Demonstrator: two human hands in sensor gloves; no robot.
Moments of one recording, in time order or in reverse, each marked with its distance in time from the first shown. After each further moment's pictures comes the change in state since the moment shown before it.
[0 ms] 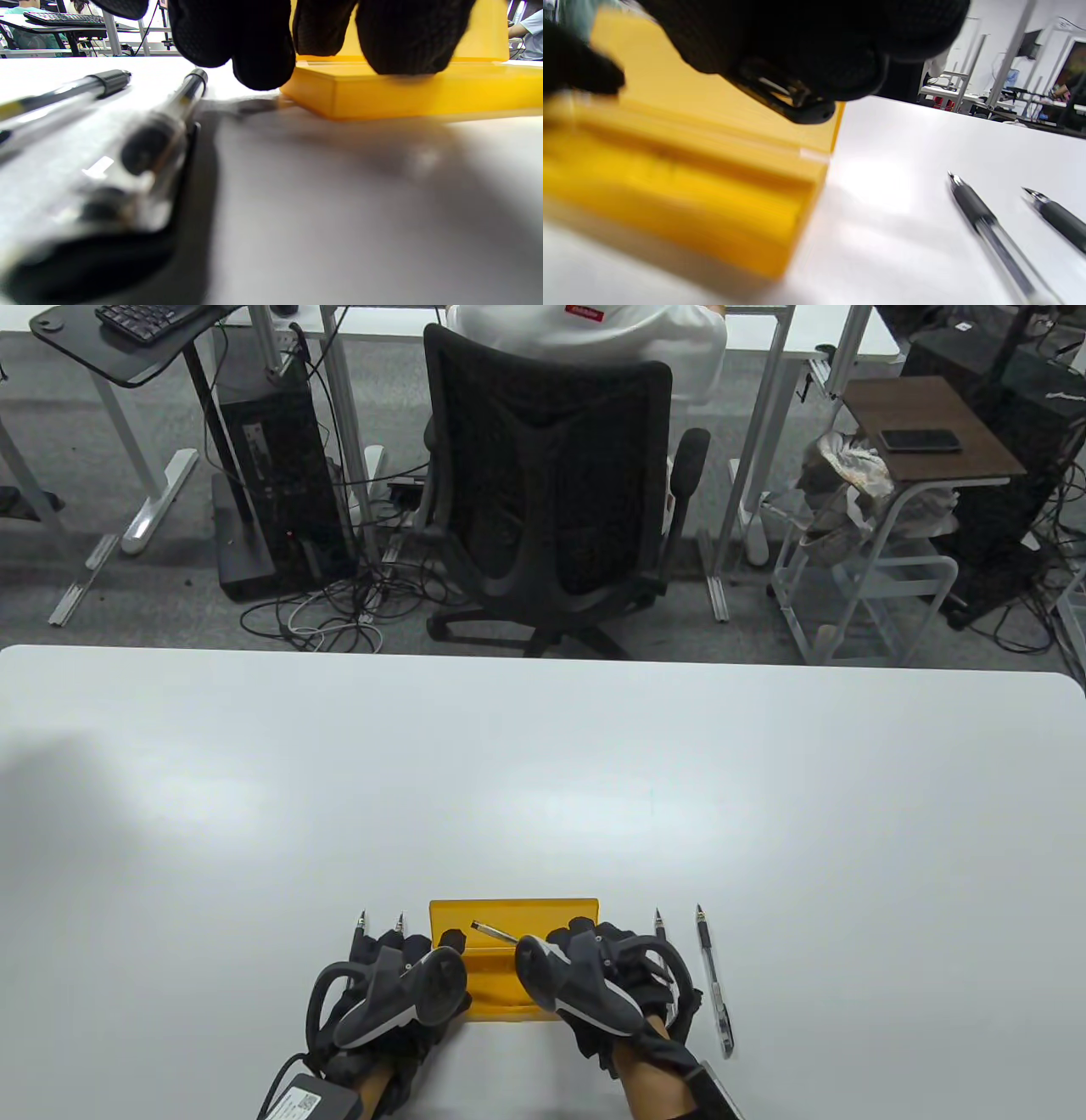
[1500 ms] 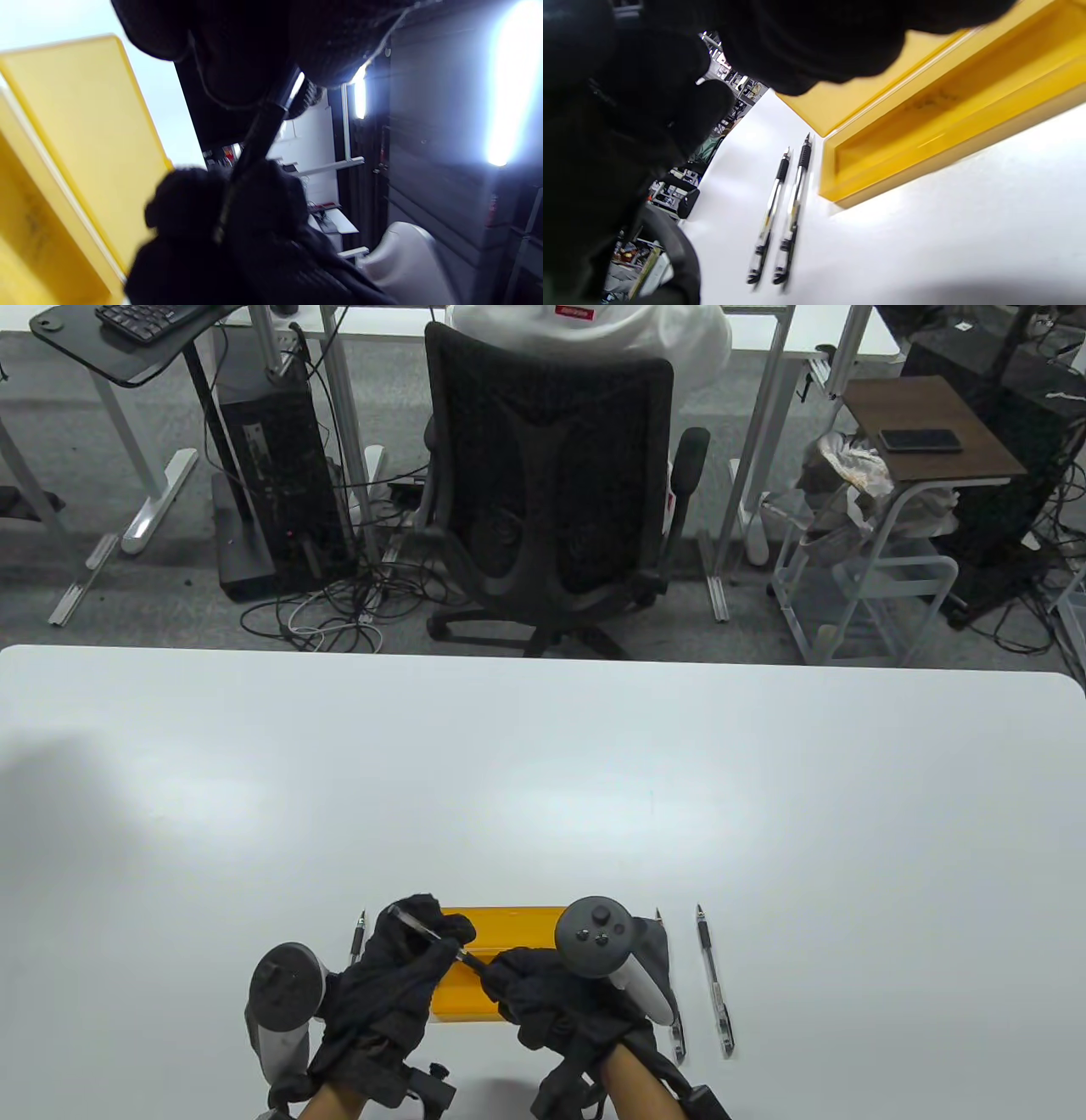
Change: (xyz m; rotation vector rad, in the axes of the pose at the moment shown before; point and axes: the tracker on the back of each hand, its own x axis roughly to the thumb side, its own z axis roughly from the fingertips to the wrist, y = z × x) left_hand -0.032 0.039 0.043 0.381 -0.092 1.316; right_hand 0.004 0.006 0.004 0.353 -0.056 -0.897
